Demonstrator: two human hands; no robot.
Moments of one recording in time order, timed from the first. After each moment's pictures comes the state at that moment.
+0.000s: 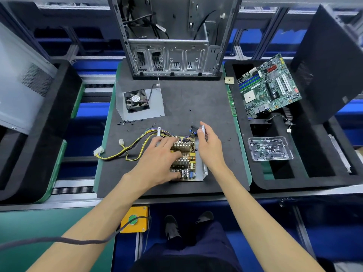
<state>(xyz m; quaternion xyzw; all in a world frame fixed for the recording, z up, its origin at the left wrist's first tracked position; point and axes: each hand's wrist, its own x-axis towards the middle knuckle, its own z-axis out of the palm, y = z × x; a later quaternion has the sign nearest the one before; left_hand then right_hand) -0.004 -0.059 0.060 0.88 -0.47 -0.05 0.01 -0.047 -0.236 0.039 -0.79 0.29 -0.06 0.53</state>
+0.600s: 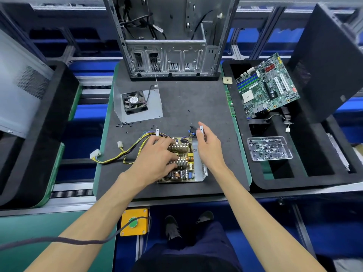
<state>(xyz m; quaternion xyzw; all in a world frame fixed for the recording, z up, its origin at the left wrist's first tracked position) 0.007 -0.058 0.066 0.88 -0.46 -0.07 0.06 -0.044 -0.239 0.034 -0.80 0.29 -0.06 0.53</state>
